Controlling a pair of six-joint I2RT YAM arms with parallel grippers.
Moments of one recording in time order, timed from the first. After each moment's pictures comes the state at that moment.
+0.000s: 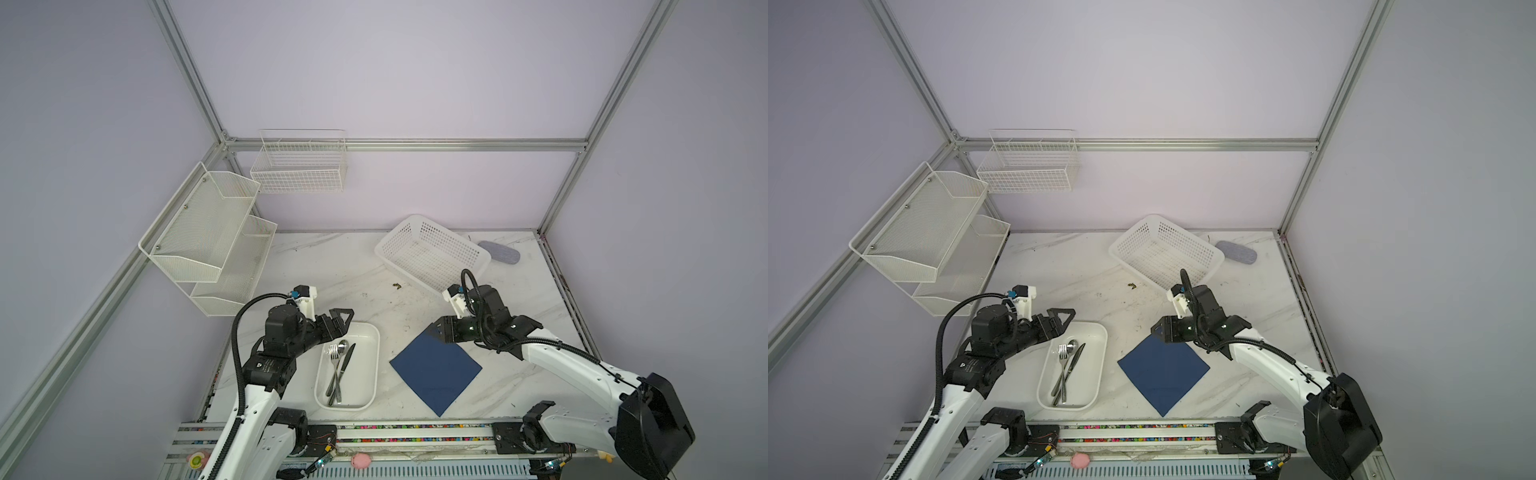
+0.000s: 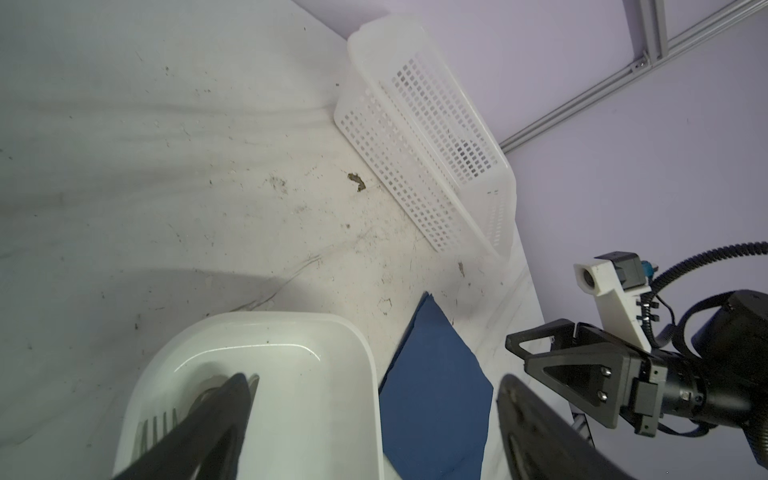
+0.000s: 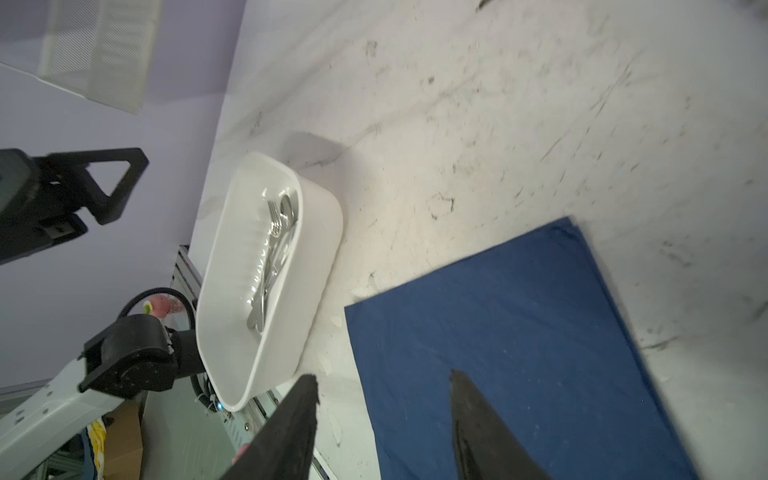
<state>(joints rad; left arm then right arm) -0.15 0.72 0.59 -0.43 0.42 -0.57 0.63 1.25 0.73 -0.30 -0.44 0.54</state>
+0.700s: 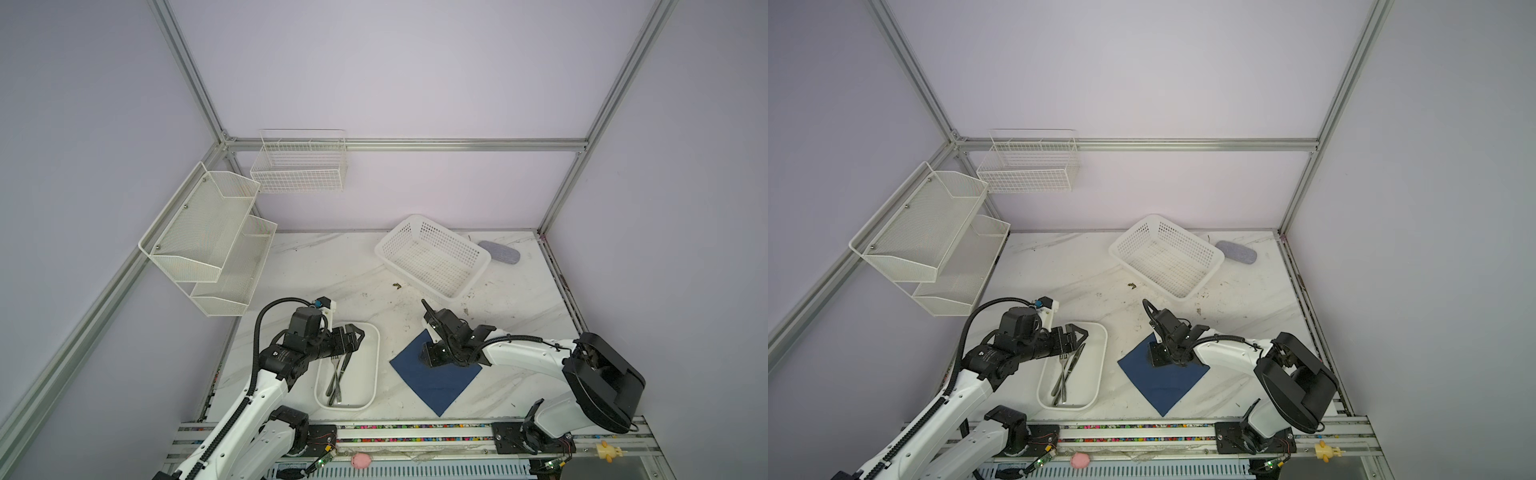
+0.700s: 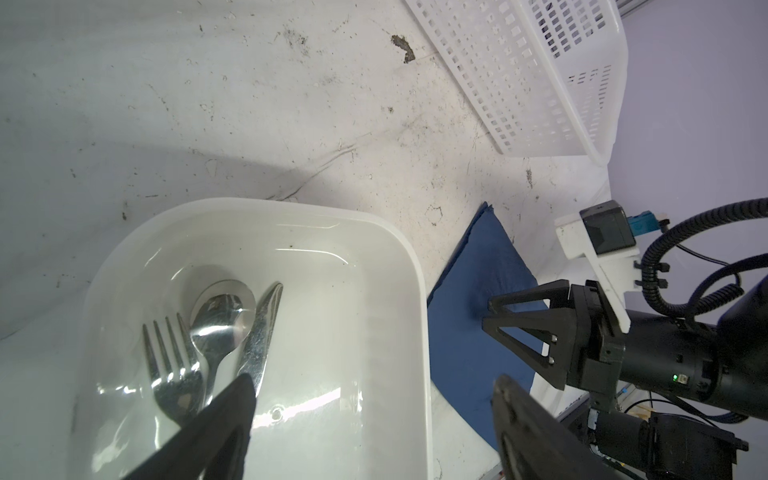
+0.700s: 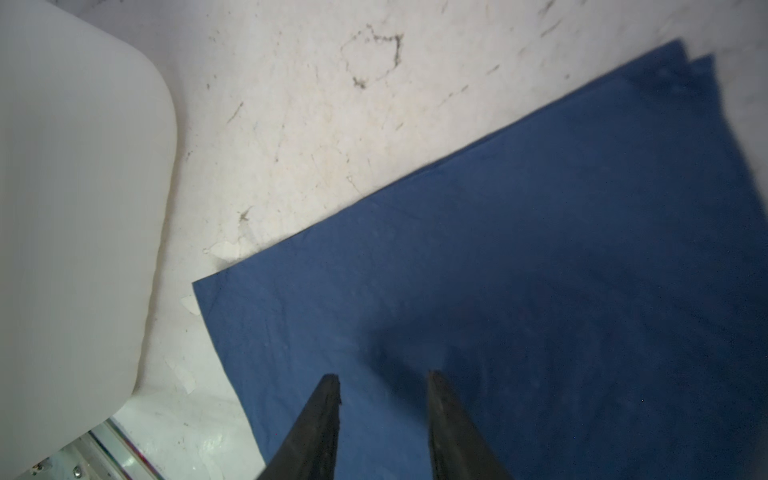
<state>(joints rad) -0.31 0.83 0.59 -0.57 0.30 -0.54 0.84 1.51 0.73 -0.27 -0.16 0.59</state>
